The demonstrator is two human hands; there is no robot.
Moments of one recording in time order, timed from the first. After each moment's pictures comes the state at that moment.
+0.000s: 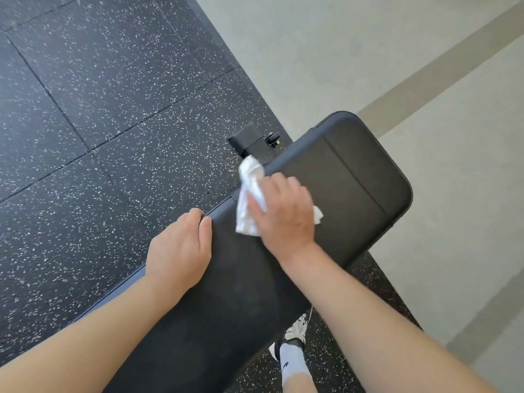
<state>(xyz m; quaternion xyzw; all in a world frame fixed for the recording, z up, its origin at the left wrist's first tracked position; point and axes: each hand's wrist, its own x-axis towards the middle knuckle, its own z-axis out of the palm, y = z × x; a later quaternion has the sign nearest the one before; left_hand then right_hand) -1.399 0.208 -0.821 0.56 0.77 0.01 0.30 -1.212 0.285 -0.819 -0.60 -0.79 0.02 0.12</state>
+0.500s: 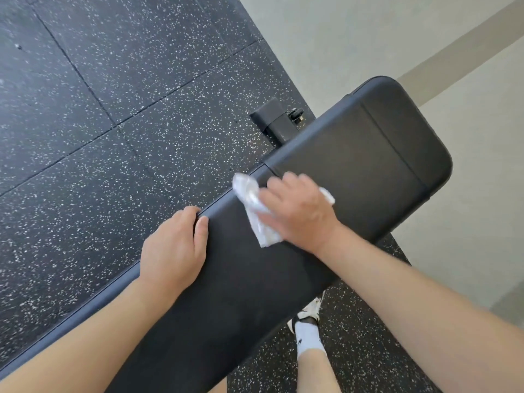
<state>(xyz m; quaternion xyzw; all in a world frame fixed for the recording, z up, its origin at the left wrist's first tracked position) -1.452 0.142 -0.809 0.55 0.78 -0.02 0.30 -1.227 0.247 -0.820 -0.36 -0.92 -0.02 0.15</state>
